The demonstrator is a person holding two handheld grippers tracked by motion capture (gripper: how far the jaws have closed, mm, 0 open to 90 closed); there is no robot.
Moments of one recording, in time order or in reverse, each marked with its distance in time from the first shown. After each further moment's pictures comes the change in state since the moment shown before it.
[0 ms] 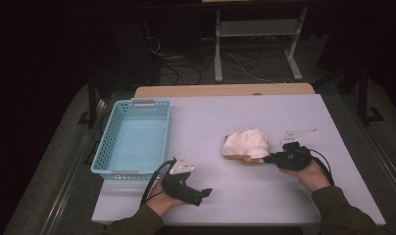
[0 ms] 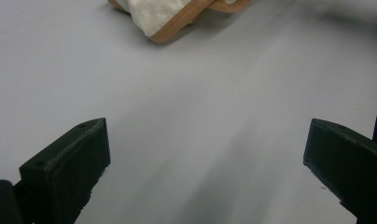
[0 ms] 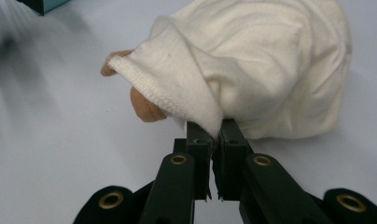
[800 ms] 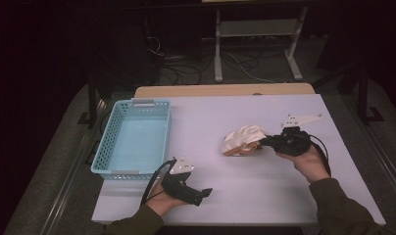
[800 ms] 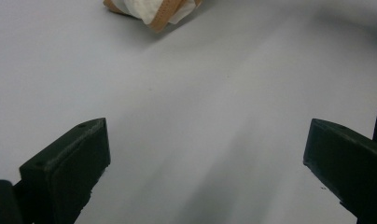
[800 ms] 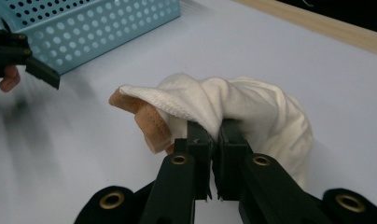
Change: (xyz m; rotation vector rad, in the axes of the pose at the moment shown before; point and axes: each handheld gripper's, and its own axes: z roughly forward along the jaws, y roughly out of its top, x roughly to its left) left arm 0.000 0.000 0.001 0.001 0.000 -0.003; right arm -0.001 0.043 -0.011 -0.144 -0.012 -0.027
